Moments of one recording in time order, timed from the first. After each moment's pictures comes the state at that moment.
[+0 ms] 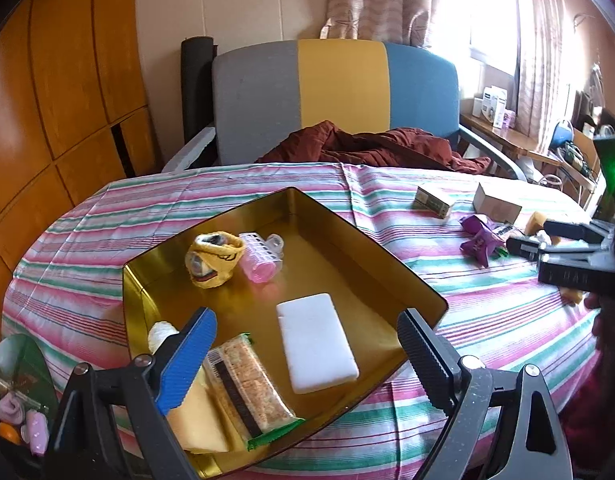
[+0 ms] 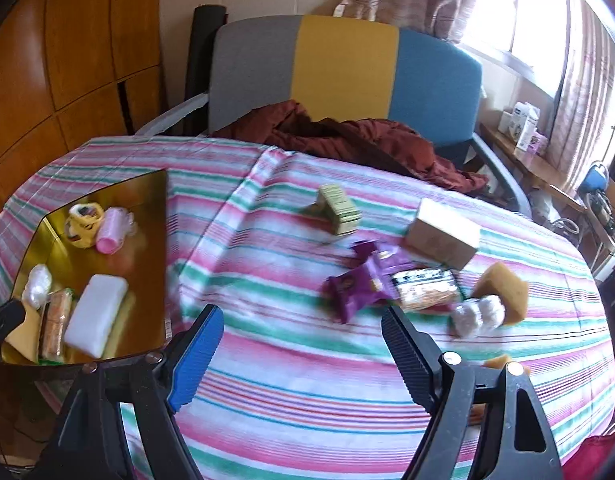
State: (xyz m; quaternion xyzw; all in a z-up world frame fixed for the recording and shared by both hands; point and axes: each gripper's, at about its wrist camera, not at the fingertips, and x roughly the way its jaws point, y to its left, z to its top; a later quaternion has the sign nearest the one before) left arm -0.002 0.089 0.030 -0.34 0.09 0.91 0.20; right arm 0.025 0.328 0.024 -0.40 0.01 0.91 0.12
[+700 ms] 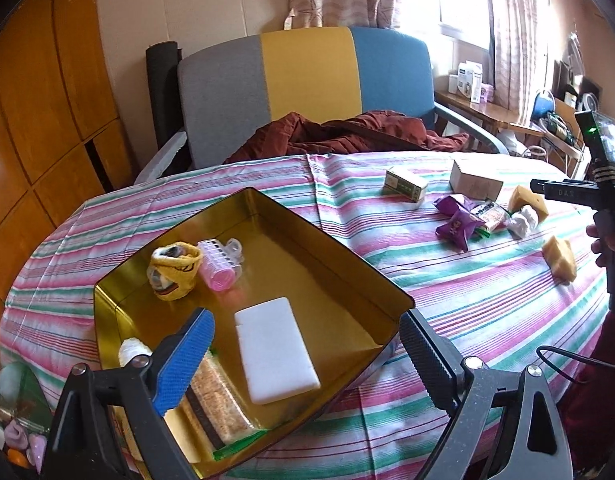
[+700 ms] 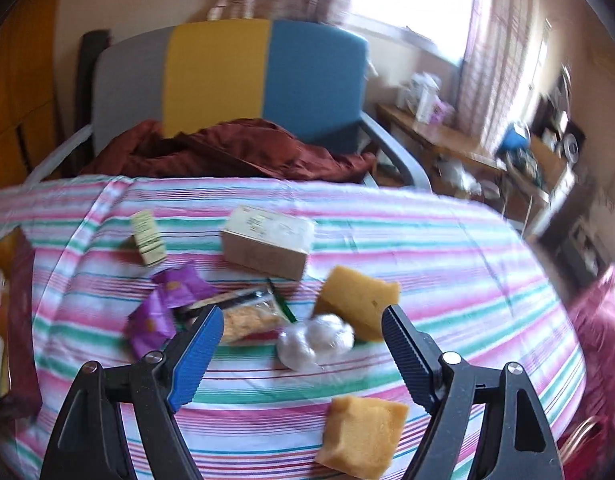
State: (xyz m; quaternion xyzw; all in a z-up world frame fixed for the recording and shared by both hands) left arm 0.000 0.136 0.025 -0.35 0.14 0.90 0.23; right arm 0.037 0.492 0.010 -0.39 0.07 0.88 0.28
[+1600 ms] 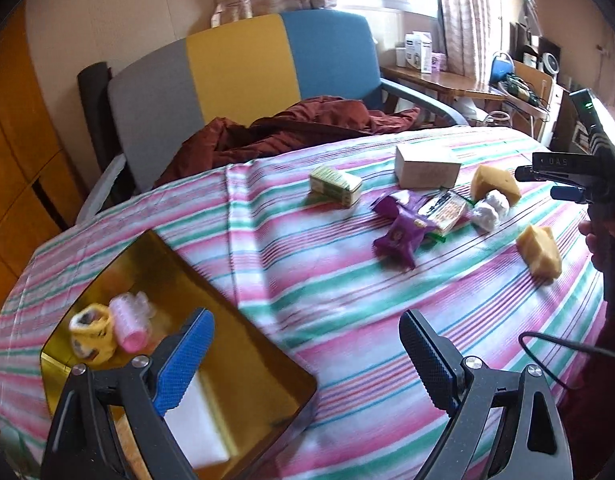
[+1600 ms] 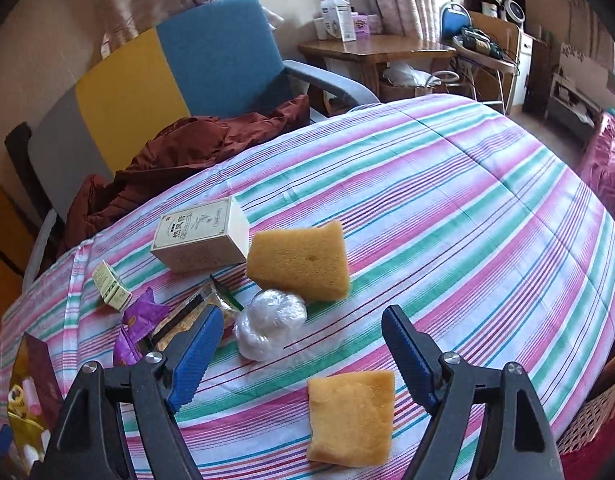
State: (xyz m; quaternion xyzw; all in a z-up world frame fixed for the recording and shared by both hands) left arm -0.019 0.248 0.015 -0.36 0.19 0.86 0.30; right arm 0.074 0.561 -0.007 -0.38 0.27 0.83 0.32
